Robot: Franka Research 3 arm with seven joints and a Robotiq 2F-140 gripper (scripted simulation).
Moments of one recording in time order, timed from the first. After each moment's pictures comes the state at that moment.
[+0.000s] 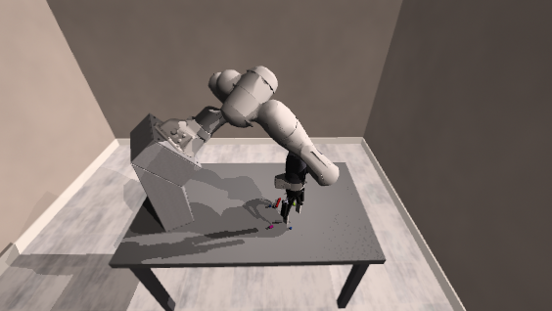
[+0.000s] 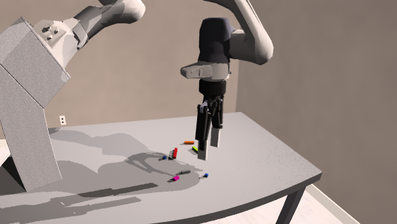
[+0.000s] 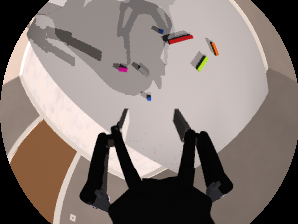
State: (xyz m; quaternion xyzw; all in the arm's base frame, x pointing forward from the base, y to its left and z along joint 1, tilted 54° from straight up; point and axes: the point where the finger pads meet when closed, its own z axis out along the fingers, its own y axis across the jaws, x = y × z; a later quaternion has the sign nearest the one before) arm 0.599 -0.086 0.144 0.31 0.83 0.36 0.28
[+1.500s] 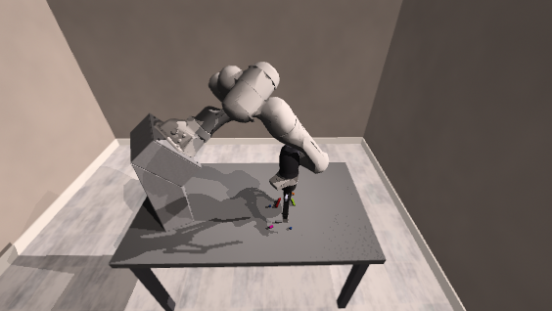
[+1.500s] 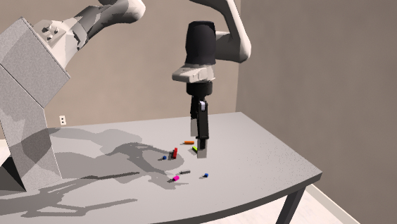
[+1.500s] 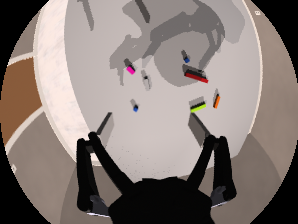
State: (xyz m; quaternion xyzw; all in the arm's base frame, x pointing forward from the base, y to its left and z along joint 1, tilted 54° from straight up) arm 0.582 -0.041 0.137 0.05 0.89 0.26 0.38
